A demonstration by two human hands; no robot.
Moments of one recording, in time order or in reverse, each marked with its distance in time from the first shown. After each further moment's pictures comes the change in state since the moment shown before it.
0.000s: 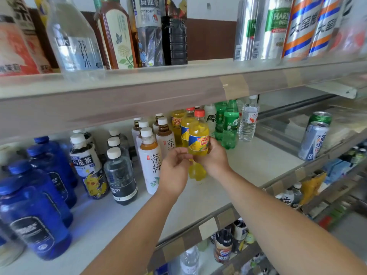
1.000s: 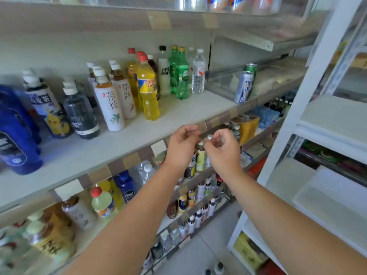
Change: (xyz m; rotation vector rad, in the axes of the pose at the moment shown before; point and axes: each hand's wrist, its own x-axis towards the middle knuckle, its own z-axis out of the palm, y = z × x) left_hand -0.198 0.014 0.095 -0.113 -0.248 -0.156; right_hand -0.255 -0.006 -0.167 -0.174 0.265 -0.051
